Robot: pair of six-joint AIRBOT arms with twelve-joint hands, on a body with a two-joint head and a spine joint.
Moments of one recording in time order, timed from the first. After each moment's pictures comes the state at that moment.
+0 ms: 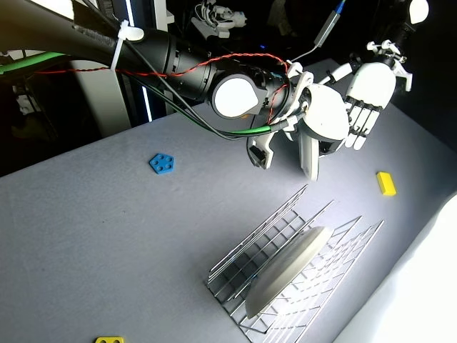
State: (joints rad) left arm 0.62 -0.92 1.64 1.46 -1.02 -0.13; right arm -0.15 -1.48 1.25 -0.30 0.12 -0.47
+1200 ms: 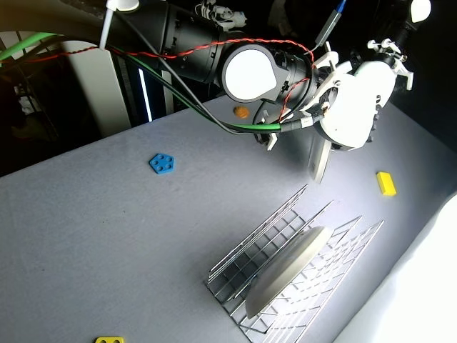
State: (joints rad) left arm 0.62 -0.92 1.65 1.51 -1.04 -0.14; right arm -0.05 -1.45 1.30 -0.21 0.00 -0.11
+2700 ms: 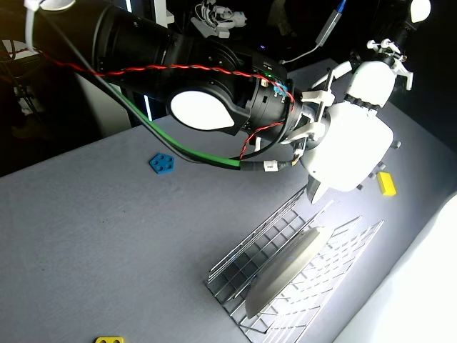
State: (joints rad) left arm 0.62 -0.92 1.65 1.51 -1.04 -0.14; right arm -0.05 -1.30 1.31 0.21 0.00 -0.16
